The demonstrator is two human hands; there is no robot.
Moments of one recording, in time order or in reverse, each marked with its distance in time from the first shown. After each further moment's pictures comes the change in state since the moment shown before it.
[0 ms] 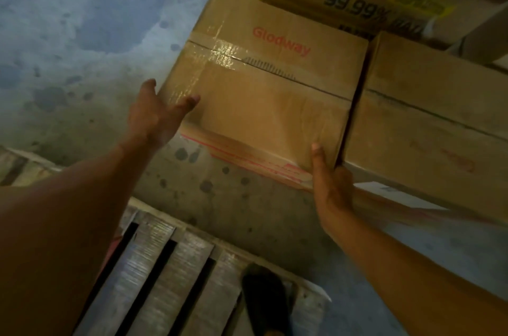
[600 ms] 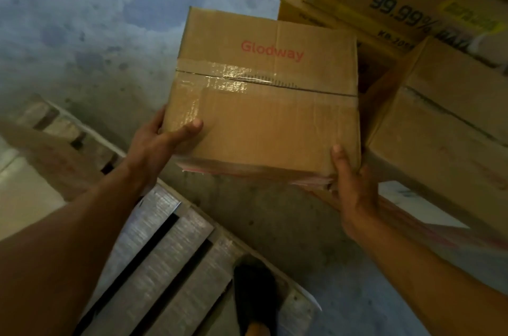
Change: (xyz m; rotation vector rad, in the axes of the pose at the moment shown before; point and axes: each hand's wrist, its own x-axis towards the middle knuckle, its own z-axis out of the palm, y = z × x) left_hand -0.100 -0.067 -0.012 -0.631 -0.147 -0.215; right_hand 0.012 0.026 -0.019 0.149 -0.219 -0.220
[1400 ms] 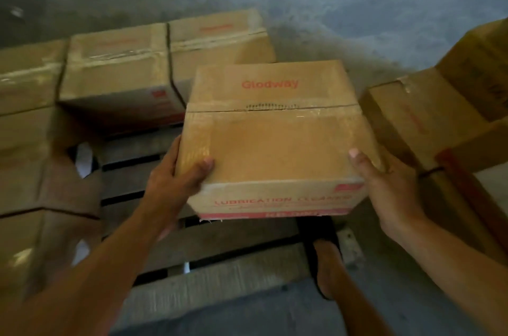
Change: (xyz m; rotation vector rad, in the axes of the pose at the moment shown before) left_hand -0.468 -0.293 -0.066 -0.387 0.595 0.069; right_hand -0.272 0.121 -0.068 -0.235 -0.761 -0.573
